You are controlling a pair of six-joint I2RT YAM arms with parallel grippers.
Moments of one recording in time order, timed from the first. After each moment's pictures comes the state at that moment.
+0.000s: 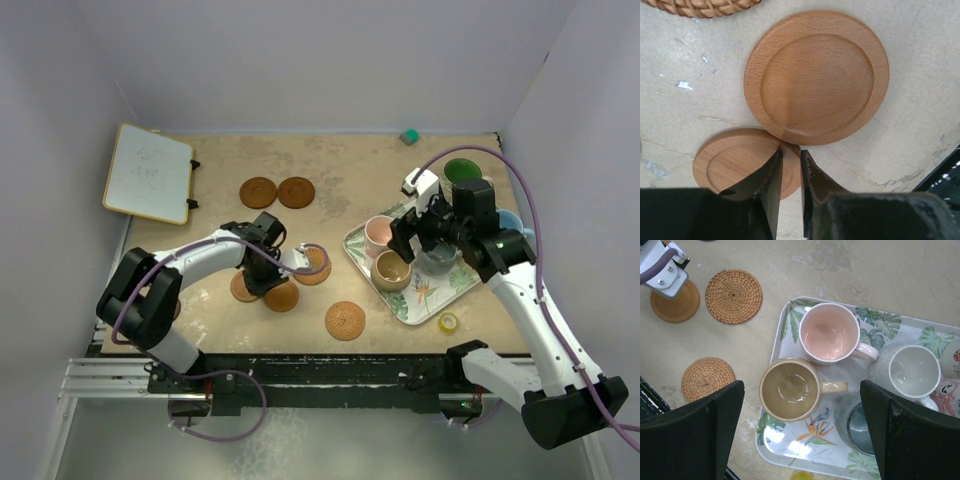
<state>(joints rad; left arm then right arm) -0.56 1.59 0.92 -0.76 0.20 0.65 0.29 1.01 1.08 -0.70 -0.35 -0.31</state>
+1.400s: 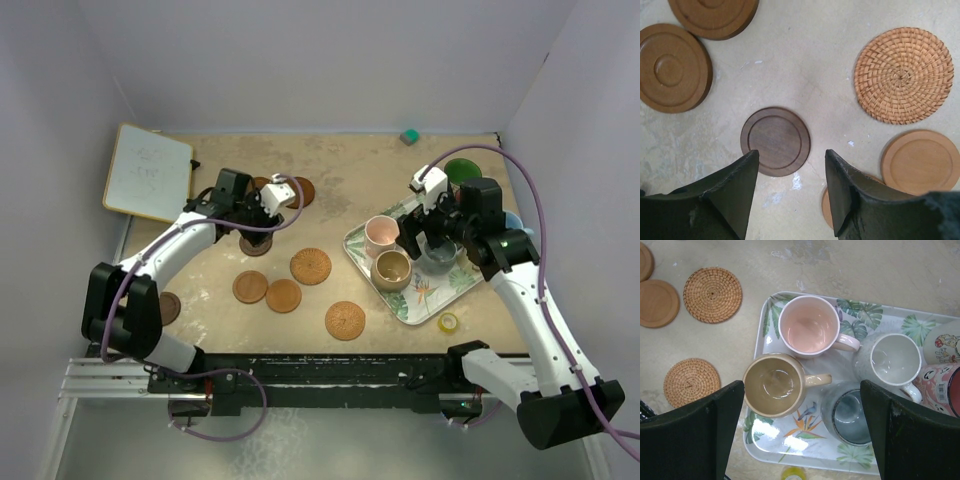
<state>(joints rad) -0.33 1.49 1.06 -0.46 0.29 0.52 0.23 1.01 1.07 -0.70 -0.33 -0.34</state>
